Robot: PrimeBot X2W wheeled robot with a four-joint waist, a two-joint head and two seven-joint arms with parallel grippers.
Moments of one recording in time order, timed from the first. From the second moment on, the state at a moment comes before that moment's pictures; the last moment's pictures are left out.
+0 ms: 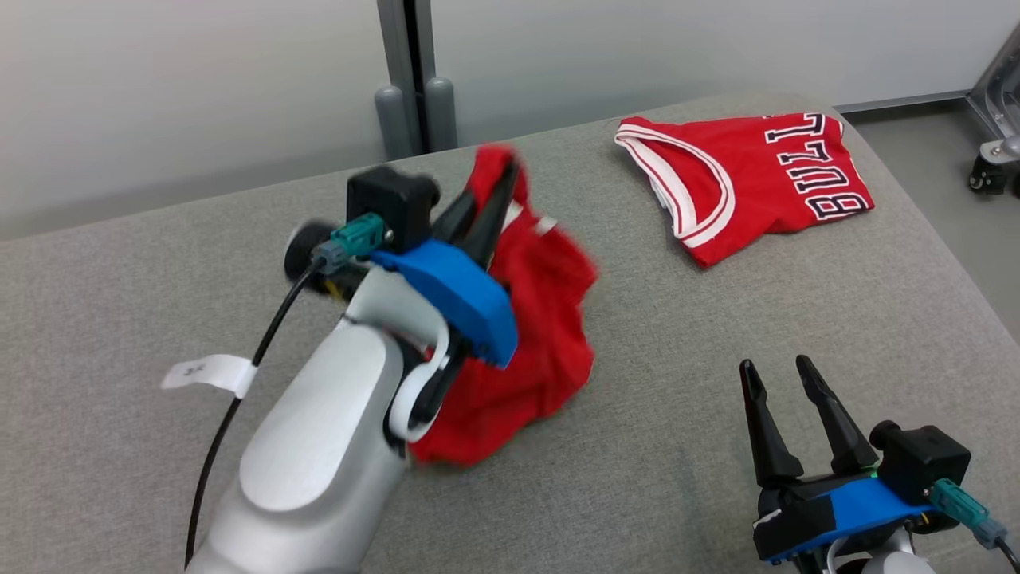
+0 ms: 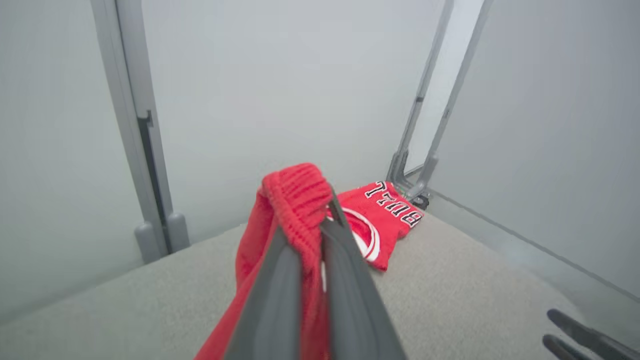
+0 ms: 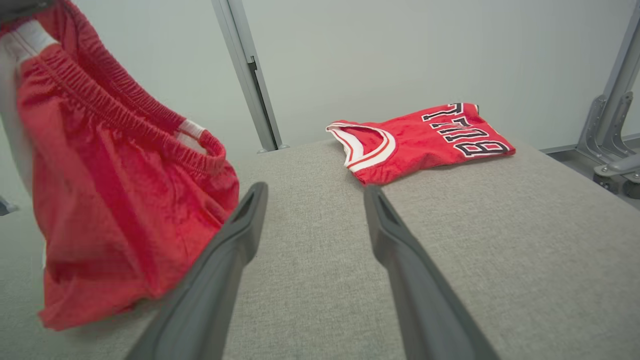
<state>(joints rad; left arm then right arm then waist) -0.60 0.07 -0.50 0.30 -0.47 -0.05 0.17 -0.07 -0.05 0.05 0.15 0.26 0.13 -0.18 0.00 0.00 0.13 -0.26</state>
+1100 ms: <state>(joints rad) -0.31 0.35 -0.49 0.34 -0.68 0.10 0.19 -0.08 -0.05 0.05 0.14 0.27 0.13 -0.18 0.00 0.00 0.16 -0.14</state>
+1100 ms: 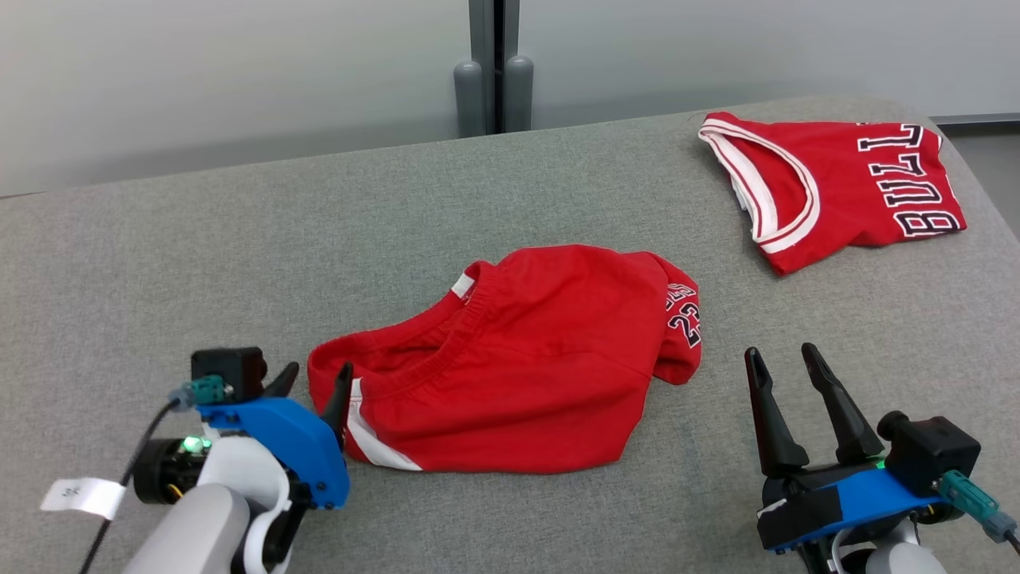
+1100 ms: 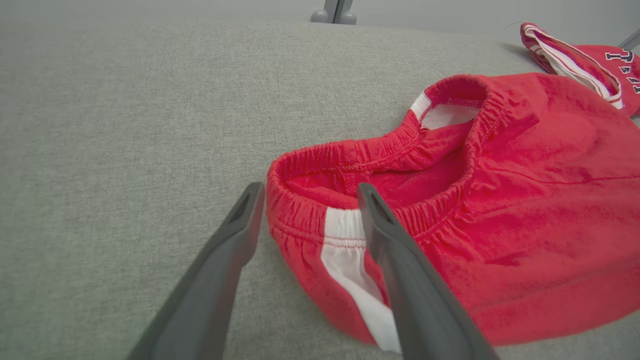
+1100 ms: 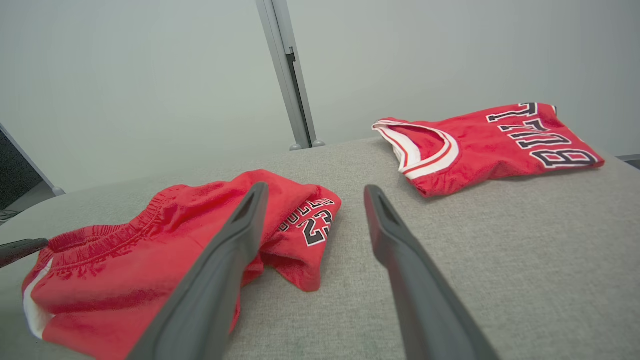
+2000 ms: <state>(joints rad) -0.72 0.17 -0.44 0.57 -0.88 0.21 0.56 -0.11 -0.05 0.10 0.14 0.28 0.13 -0.19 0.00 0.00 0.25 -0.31</state>
